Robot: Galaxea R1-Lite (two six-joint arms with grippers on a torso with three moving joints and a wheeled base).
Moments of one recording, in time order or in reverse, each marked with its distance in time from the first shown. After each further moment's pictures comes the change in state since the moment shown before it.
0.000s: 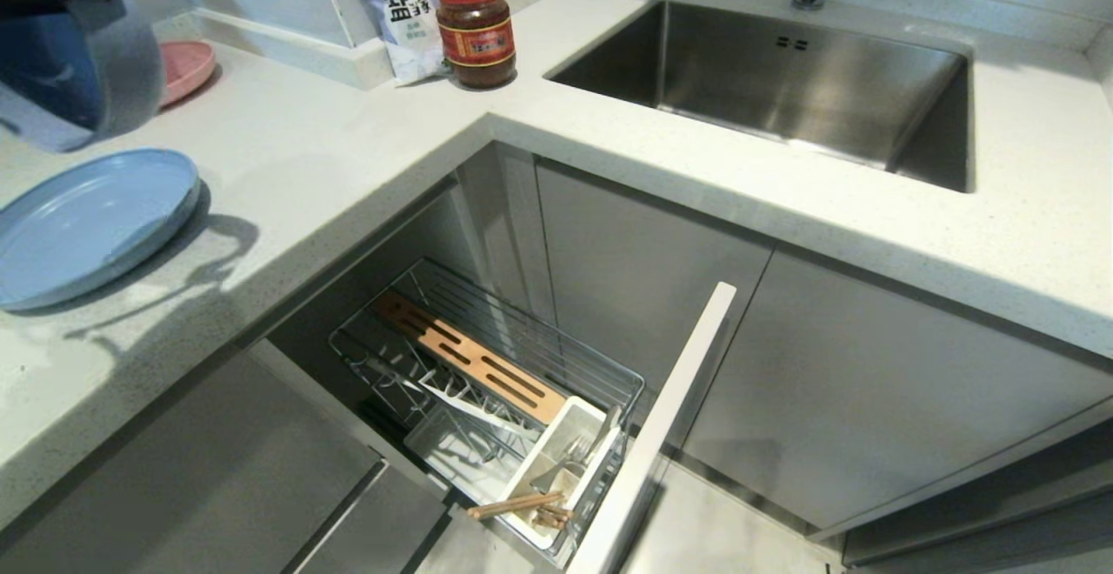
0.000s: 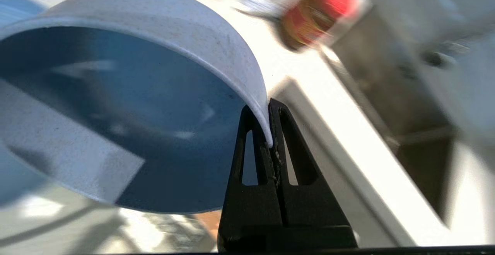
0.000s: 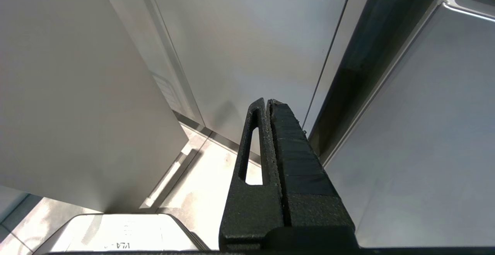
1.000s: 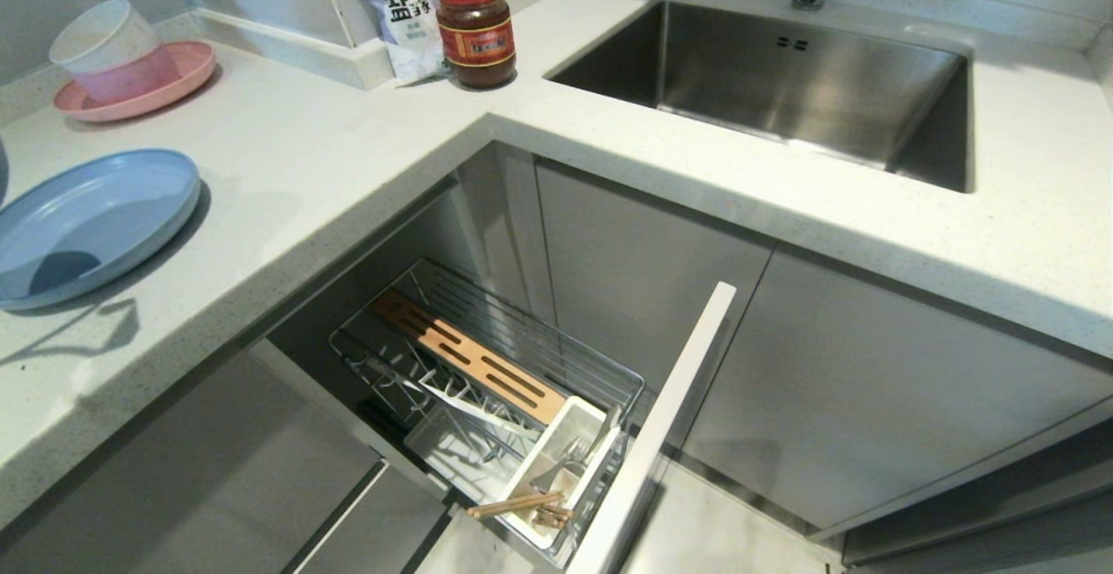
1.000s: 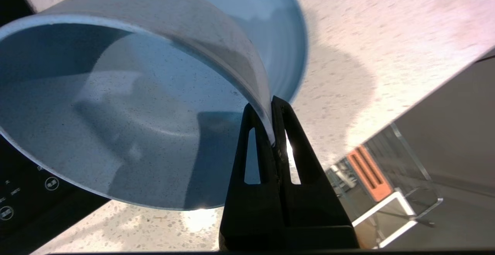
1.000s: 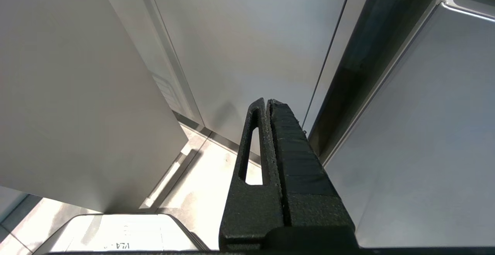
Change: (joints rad) left arm 0.348 0.089 -0.179 0.457 -0.008 0.284; right arm 0.000 0.000 0.000 0.000 0.000 0.000
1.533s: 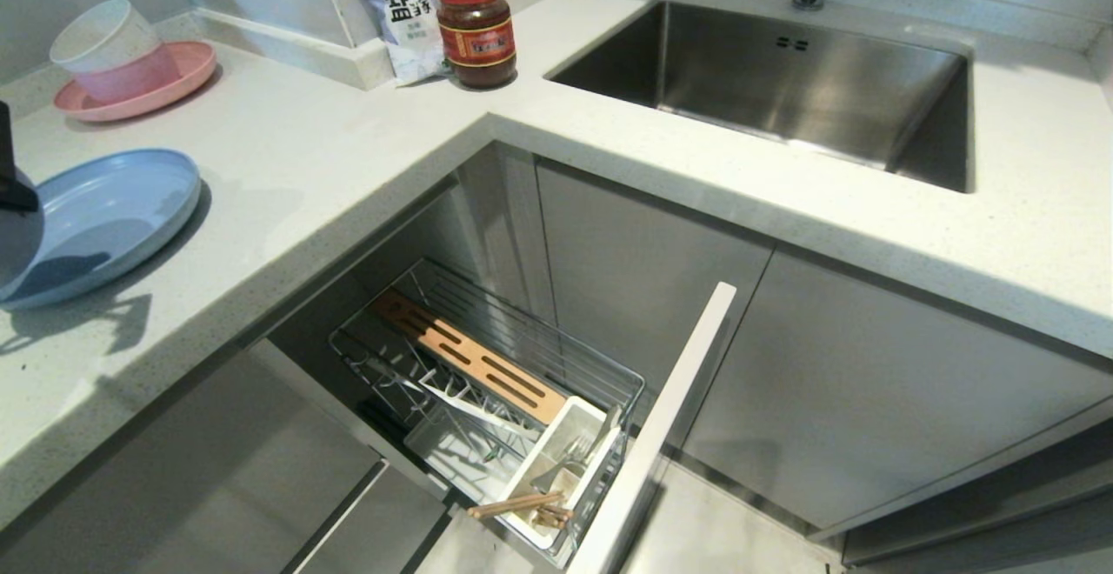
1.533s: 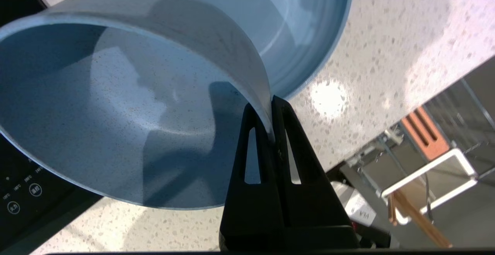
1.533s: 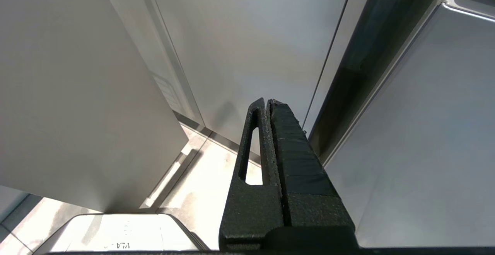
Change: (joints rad) left arm -0.003 0.073 -0.011 0.145 0.029 0.078; right arm 0.001 0.000 0.000 0.000 0.000 0.000
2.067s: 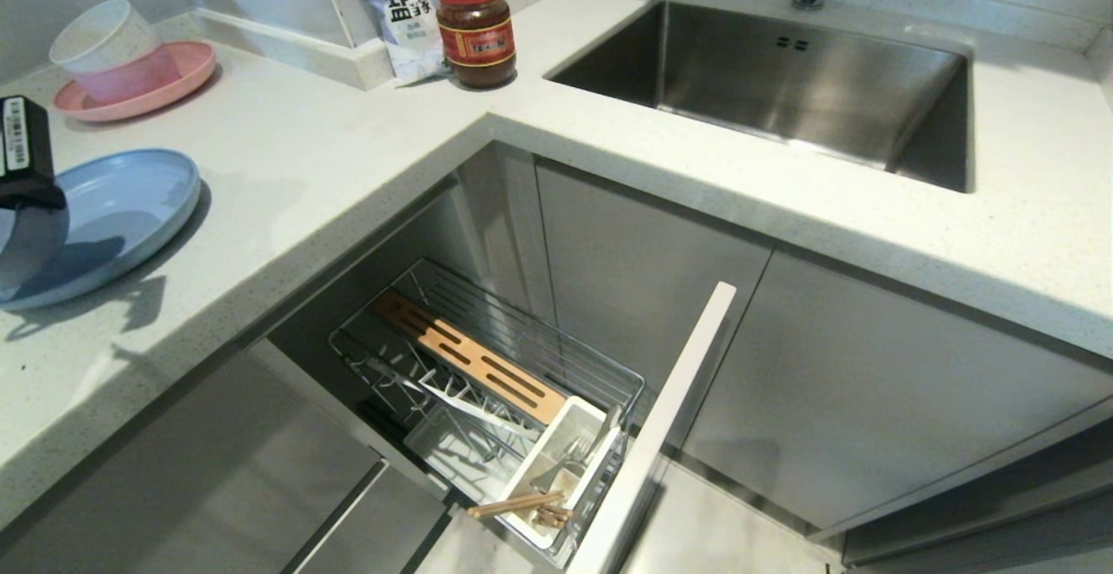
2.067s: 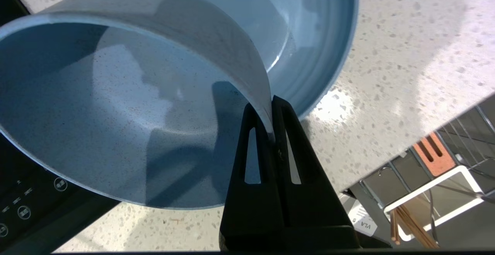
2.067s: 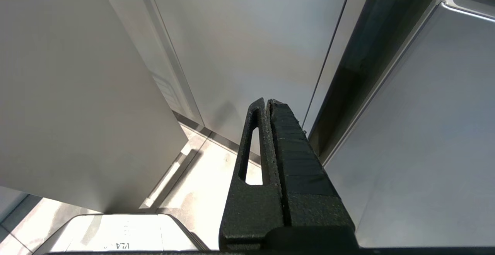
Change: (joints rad) left arm 0.009 0.049 0.000 -0.050 0.007 0.001; right arm -0.001 0.000 0.000 0.000 0.000 0.000
